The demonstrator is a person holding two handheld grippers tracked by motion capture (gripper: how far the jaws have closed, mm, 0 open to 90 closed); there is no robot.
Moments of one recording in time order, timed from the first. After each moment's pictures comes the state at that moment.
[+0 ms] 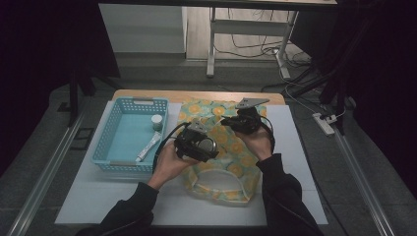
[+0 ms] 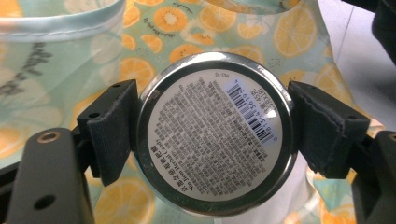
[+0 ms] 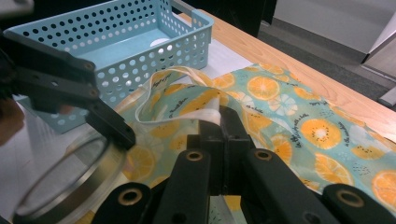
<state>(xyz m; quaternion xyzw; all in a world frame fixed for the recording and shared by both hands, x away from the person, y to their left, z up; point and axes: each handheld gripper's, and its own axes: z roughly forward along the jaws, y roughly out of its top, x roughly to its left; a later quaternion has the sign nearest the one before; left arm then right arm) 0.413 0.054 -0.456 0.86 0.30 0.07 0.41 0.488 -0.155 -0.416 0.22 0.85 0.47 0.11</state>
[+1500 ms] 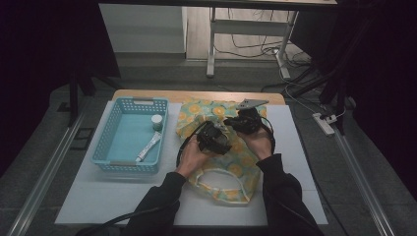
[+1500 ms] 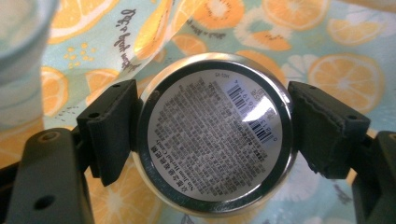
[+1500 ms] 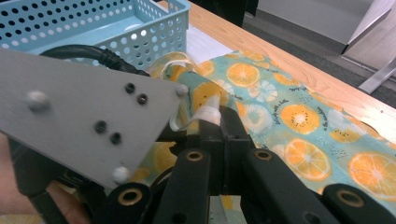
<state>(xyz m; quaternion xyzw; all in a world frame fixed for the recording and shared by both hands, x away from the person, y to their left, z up) 0.478 -0.001 -0.512 0.87 0.32 0.12 0.35 0.498 -0.159 -0.430 0.24 0.85 0.45 0.14</state>
